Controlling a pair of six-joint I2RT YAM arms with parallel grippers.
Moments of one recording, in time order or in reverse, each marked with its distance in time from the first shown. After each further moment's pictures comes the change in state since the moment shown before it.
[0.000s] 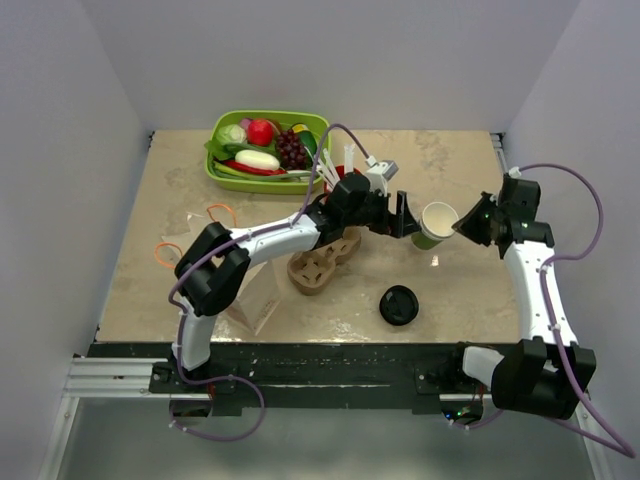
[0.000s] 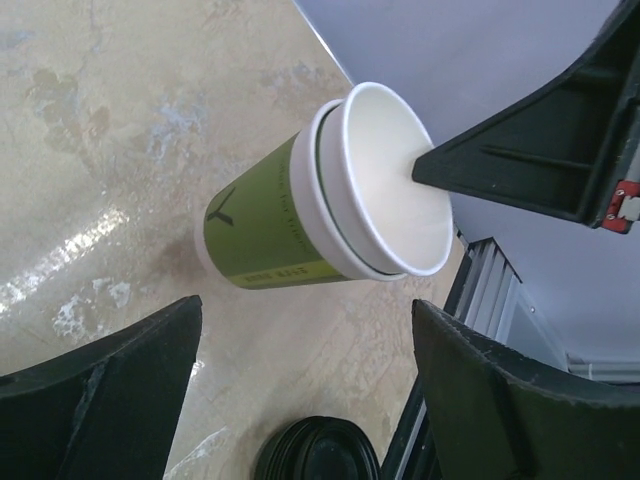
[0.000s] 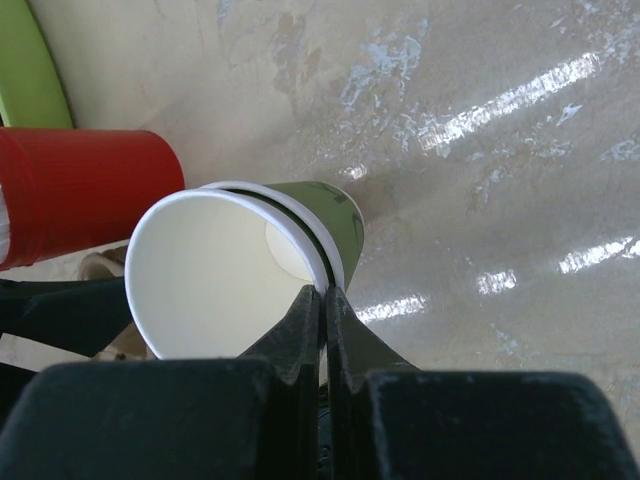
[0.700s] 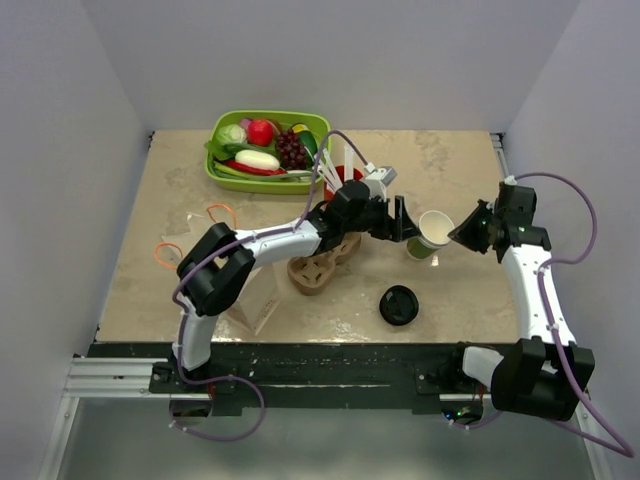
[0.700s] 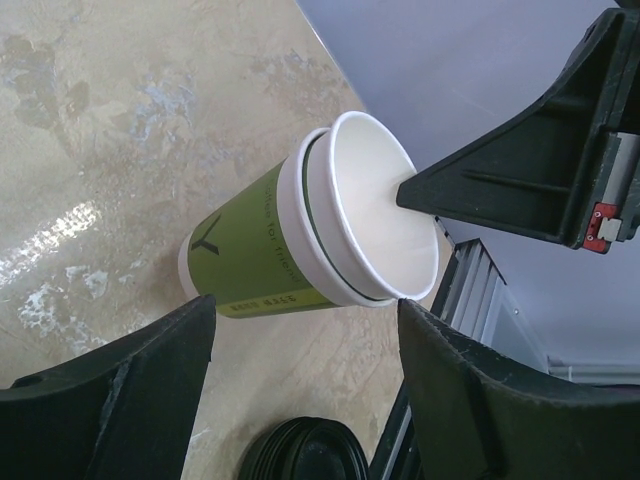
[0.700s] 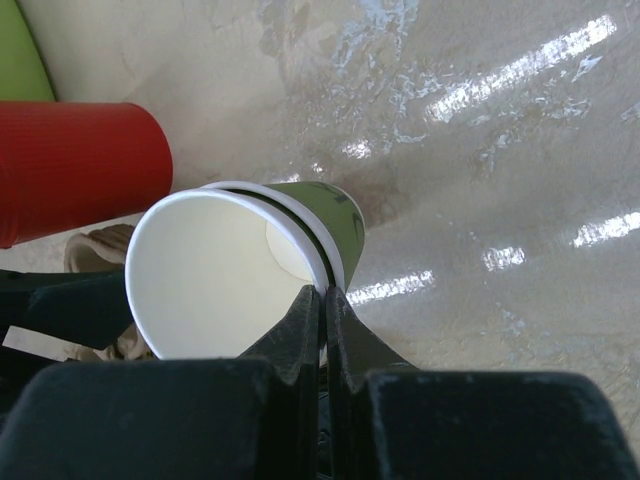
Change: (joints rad) left arm -0.010 0.007 -0.076 0.094 -0.004 -0.069; right arm -0.008 -0.006 -0.061 -0.008 -0.030 0.016
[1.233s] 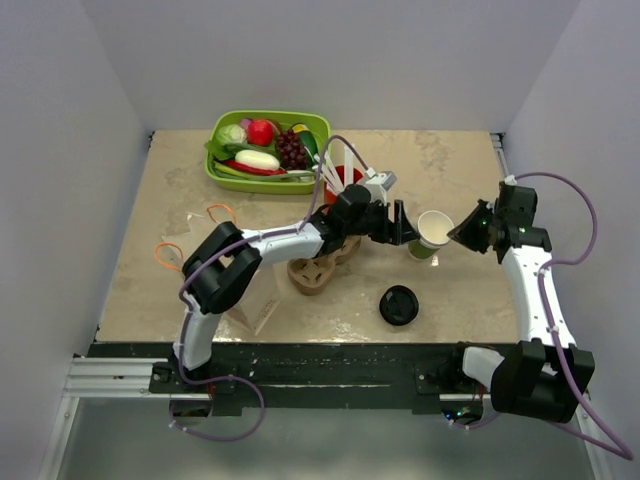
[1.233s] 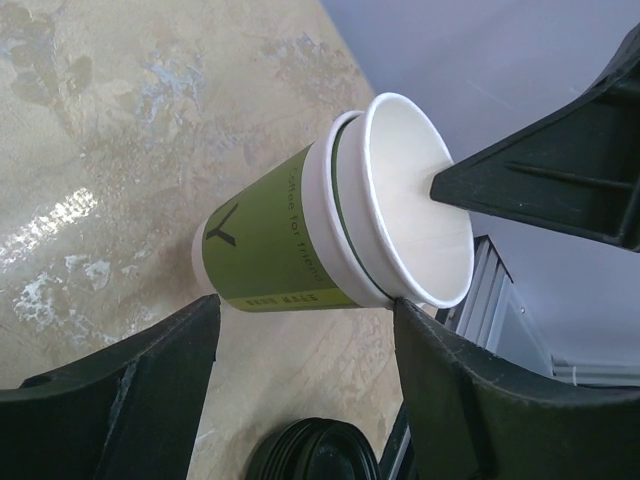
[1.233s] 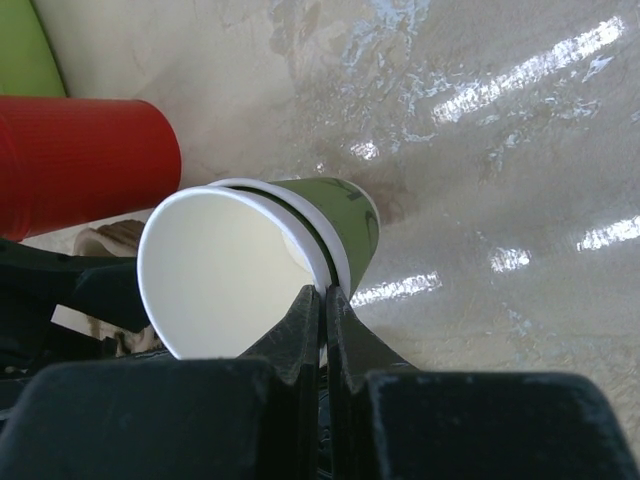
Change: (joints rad) left arm -0.005 0.032 -0.011 0.026 0.000 -0.015; right arm 0.000 -0.012 0.000 0.001 -0.016 0.002
